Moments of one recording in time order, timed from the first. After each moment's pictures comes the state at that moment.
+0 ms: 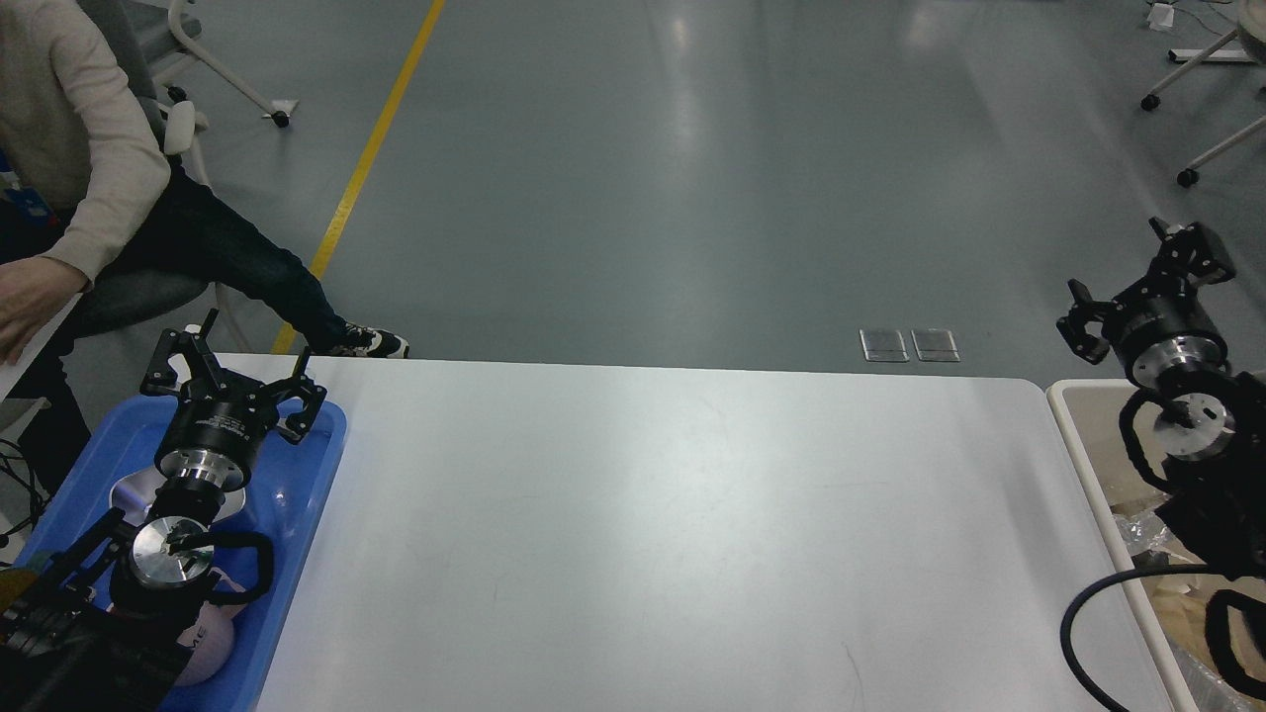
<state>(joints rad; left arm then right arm) -0.36 0.23 -1.19 -0.83 -0.05 -0.30 -0.24 0.85 -0.30 0.92 0.20 0.09 0.40 0.24</state>
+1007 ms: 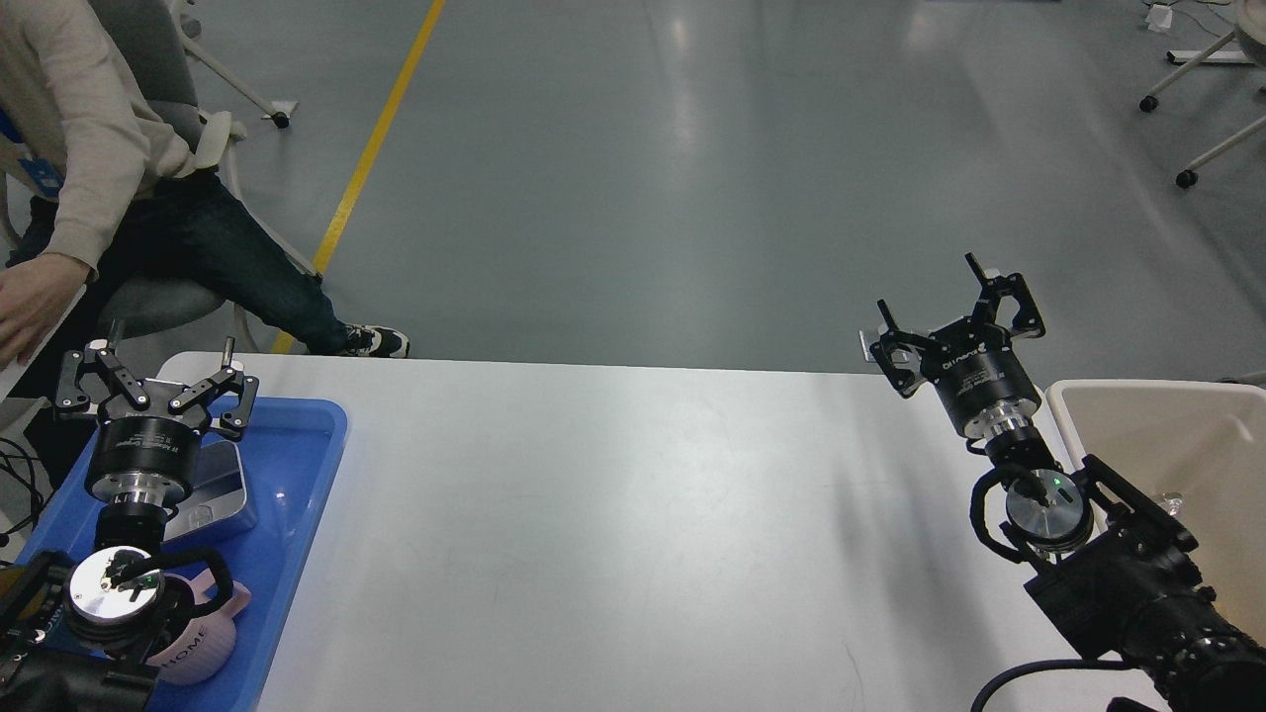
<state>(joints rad) -0.27 0.21 -1.42 -0.87 -0.06 -0.42 -0.24 0.55 -0.18 1.06 0.61 0.11 0.55 0.24</state>
